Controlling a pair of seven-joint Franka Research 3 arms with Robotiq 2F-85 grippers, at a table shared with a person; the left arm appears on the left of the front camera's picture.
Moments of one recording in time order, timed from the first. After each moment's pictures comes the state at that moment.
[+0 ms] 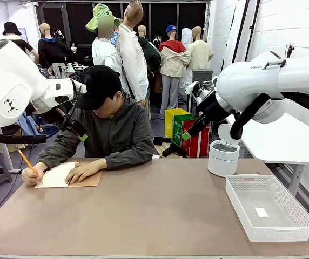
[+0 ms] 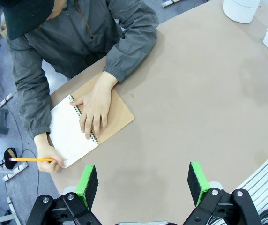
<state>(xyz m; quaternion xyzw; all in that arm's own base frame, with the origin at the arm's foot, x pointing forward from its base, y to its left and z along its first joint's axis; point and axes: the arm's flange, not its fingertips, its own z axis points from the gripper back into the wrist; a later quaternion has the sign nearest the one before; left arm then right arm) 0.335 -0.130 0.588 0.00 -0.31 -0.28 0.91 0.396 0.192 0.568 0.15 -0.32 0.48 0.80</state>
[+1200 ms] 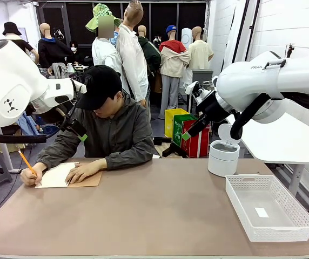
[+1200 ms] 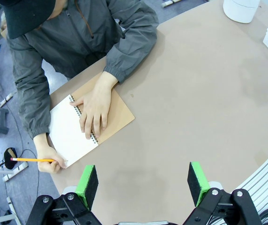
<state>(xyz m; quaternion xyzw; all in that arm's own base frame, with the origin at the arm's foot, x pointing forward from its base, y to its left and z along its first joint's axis) 0.335 -0.130 0.588 0.00 -0.31 -0.28 0.91 0.396 0.192 0.568 0.15 -0.32 0.48 0.80</state>
